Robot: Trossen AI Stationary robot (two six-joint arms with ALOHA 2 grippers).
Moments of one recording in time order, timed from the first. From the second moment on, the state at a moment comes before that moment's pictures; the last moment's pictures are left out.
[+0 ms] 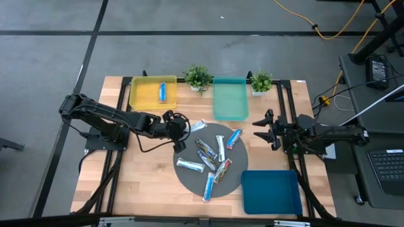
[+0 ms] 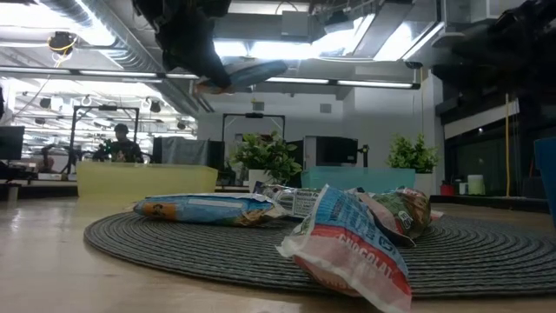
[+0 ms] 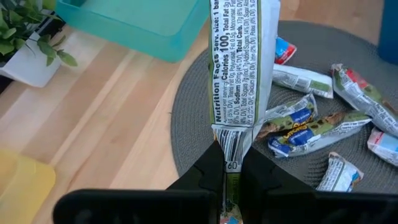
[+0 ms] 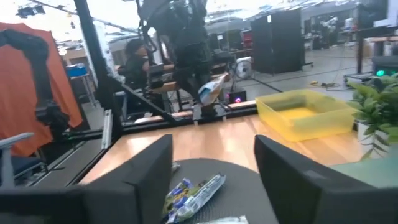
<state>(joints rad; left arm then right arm) -0.17 1.36 1.01 -0.53 -0.41 -0.47 -0.02 0.11 0.01 0.21 -0.03 0.18</state>
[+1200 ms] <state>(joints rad) -0.26 1.36 1.12 -0.23 -0.48 -0.14 -0.02 1.27 0.69 0.54 -0.20 0.02</state>
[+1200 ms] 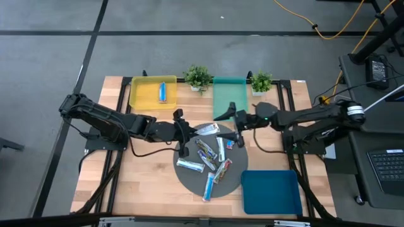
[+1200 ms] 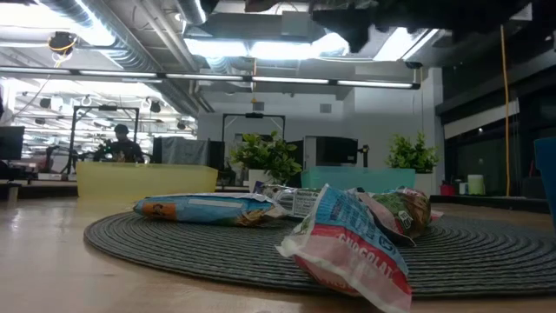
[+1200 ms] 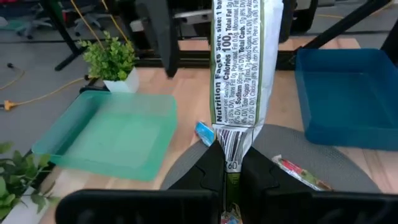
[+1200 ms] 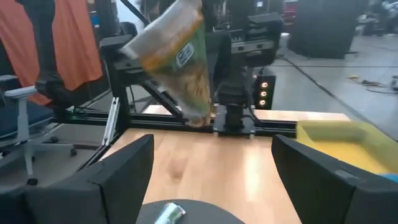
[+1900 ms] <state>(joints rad) -0.26 1.36 1.12 -0.31 -0.53 -0.21 -0.01 1.36 0.77 0.63 -0.32 -0.01</state>
